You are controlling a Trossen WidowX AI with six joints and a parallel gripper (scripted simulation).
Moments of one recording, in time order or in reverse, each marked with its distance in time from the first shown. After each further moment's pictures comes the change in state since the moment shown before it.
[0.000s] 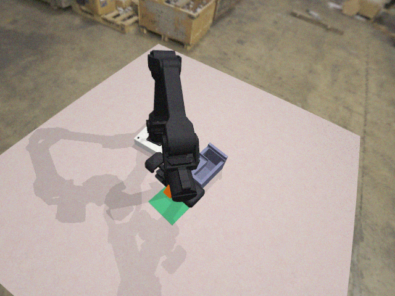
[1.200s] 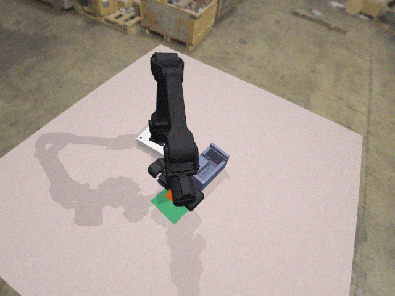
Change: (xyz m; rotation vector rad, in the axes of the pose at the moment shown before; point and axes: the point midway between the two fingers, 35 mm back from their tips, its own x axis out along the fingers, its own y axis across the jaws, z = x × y) arm 0.037 0.002 0.001 -0.003 -0.003 0.004
